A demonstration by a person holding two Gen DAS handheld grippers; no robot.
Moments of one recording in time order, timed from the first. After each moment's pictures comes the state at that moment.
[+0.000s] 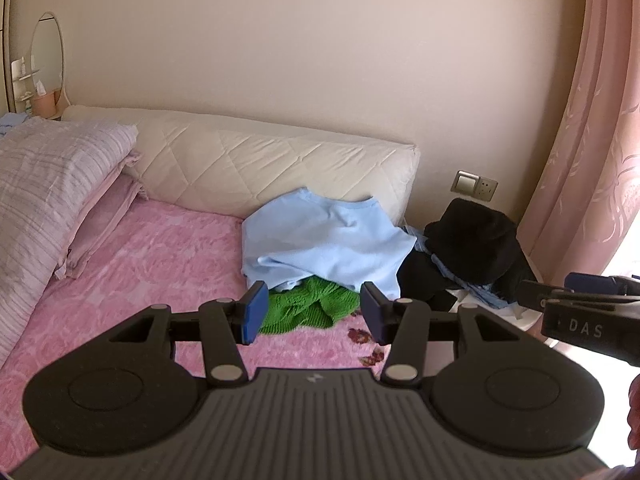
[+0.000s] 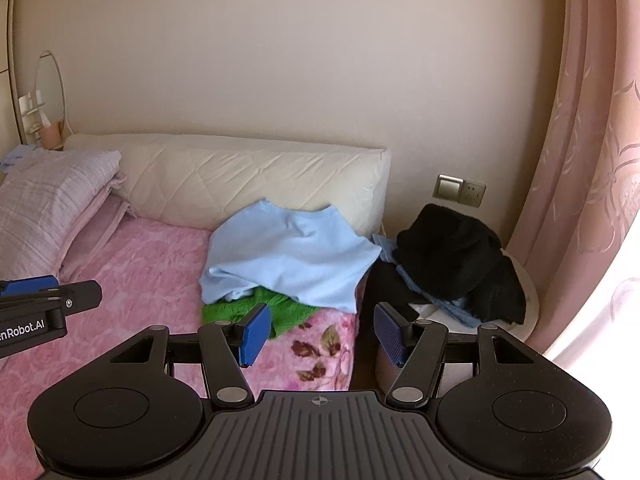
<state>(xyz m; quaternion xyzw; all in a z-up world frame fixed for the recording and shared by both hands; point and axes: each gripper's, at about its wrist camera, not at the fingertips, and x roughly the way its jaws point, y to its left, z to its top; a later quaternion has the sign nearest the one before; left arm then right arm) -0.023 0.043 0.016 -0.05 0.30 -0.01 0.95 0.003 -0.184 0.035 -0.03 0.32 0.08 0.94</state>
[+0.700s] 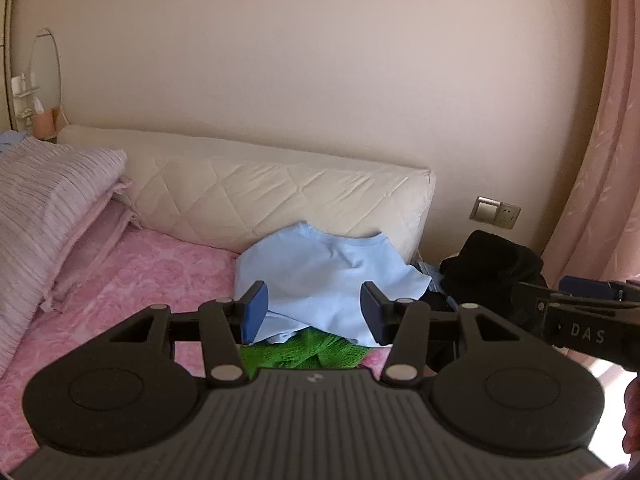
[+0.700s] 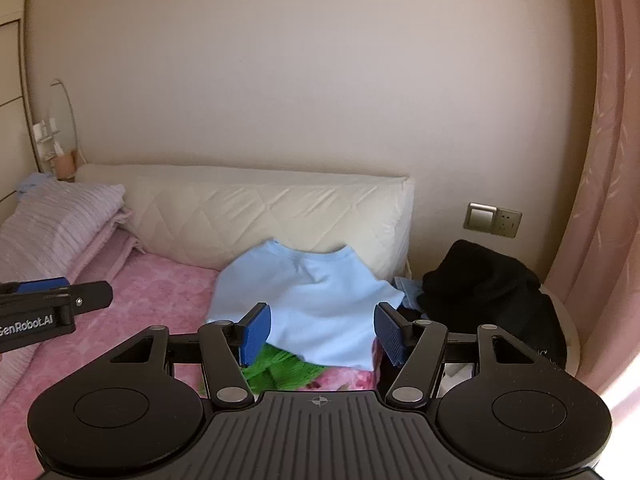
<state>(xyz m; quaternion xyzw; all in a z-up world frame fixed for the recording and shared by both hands) 0.097 0.003 0.006 -0.04 0.29 0.02 0.96 0.129 -0.215 0.015 0.00 0.29 0.14 0.95</state>
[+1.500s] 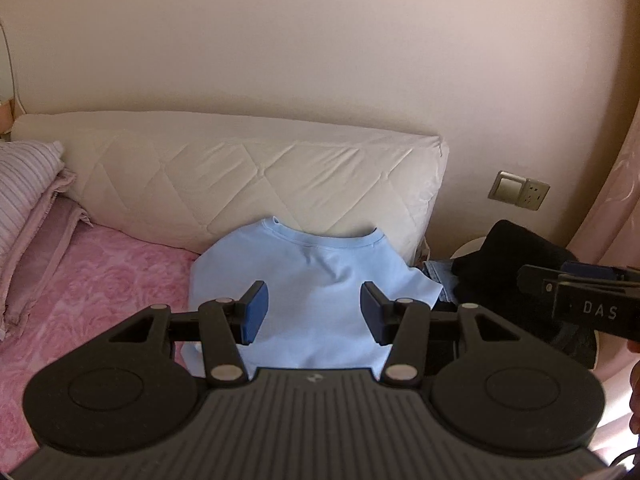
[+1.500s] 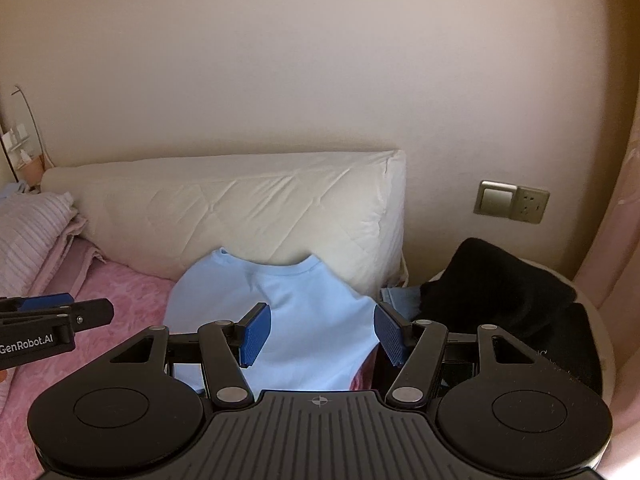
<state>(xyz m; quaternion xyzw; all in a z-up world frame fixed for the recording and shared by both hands) 0.298 -0.044 -0.052 -0.02 0.36 0.01 0.93 0.328 -0.250 -0.041 0.03 0.35 0.14 0.93</state>
